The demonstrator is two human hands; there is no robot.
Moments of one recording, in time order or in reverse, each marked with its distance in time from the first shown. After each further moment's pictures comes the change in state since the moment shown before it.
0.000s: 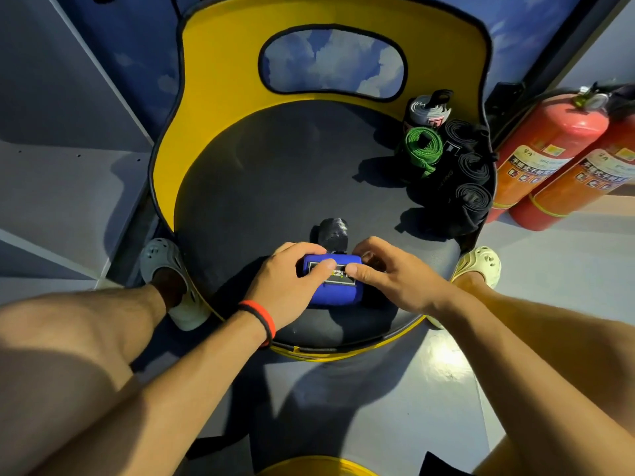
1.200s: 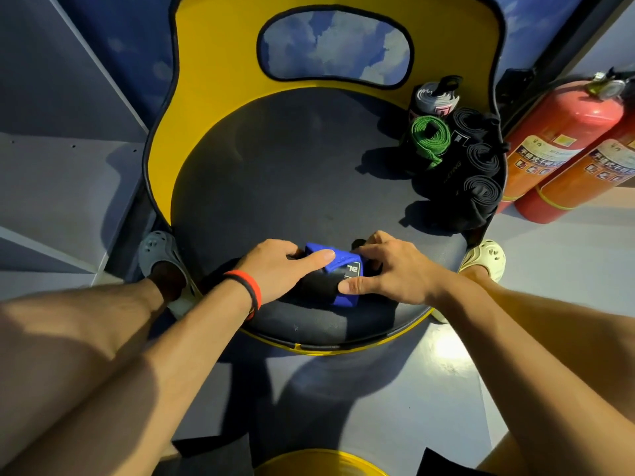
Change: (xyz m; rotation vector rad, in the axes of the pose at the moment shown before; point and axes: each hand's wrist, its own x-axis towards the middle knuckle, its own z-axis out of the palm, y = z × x) left_hand 0.022 0.002 -0.021 0.166 -0.187 -0.232; right_hand 0.019 -0.003 -0.003 -0.324 -0.108 -0.003
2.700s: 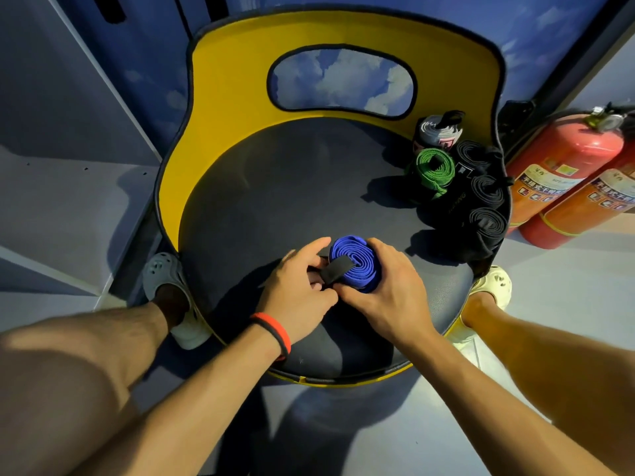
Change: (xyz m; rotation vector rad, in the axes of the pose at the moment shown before) left_hand -0.006 0.015 0.017 -0.344 0.185 0.226; right_hand 0.006 -0.027 0.032 0.125 0.653 0.006
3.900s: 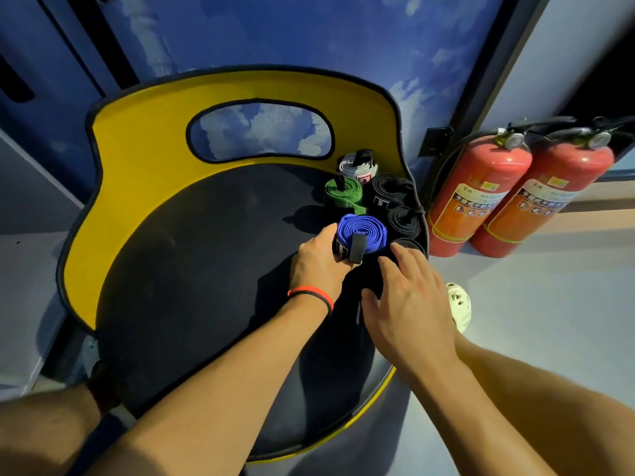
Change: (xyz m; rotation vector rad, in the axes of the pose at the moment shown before) left_hand 0.118 0.068 0.128 0.219 0.045 0.208; right_hand 0.016 0.043 -0.095 -0.523 0.128 0.179
